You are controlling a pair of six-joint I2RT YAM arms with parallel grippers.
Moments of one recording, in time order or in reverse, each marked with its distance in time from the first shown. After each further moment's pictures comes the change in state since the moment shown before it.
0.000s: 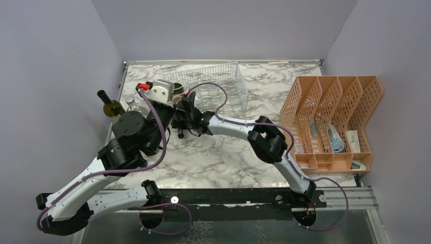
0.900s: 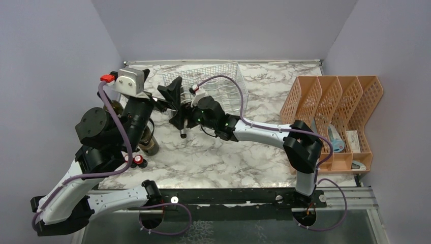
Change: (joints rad) left arm 0.000 0.033 0.228 -0.051 0.012 0.027; right arm 0.000 -0.435 -0.466 0.408 -0.208 -0.259
